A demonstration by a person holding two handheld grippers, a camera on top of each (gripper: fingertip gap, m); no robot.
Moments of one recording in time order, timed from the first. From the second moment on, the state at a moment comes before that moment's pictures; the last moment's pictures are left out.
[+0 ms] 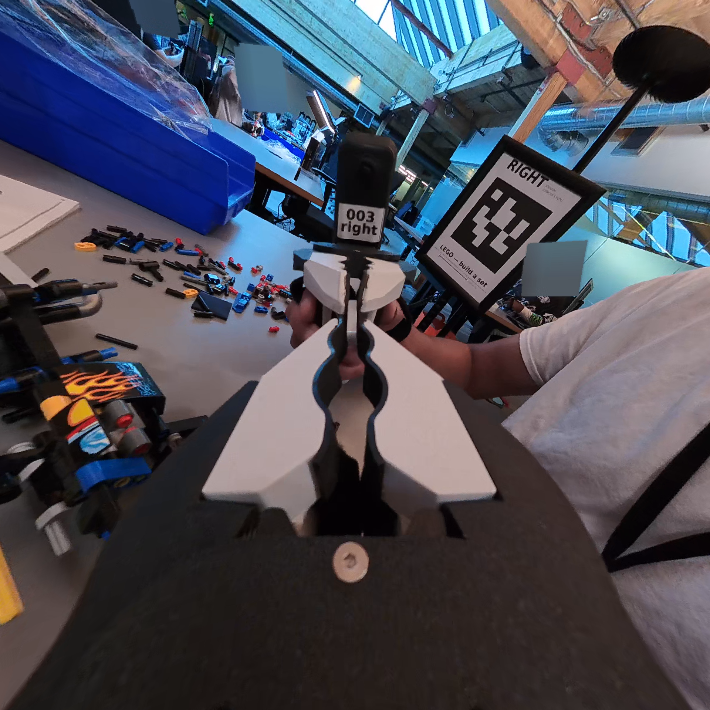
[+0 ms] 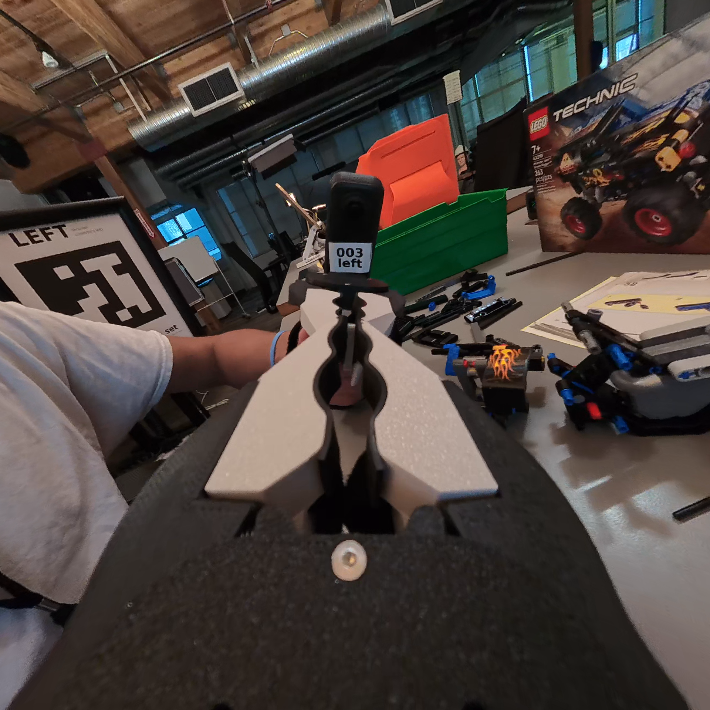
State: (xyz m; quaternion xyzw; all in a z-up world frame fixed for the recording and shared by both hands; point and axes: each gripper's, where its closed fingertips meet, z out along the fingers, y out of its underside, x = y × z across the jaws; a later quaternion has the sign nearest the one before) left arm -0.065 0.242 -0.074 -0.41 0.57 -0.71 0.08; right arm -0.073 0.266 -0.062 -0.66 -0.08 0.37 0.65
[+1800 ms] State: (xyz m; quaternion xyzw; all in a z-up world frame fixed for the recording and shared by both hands) left arm -0.063 0.372 -0.089 -0.54 0.55 -0.53 0.35; right arm 0.067 0.233 -0.114 -0.80 -0.03 -0.08 0.60
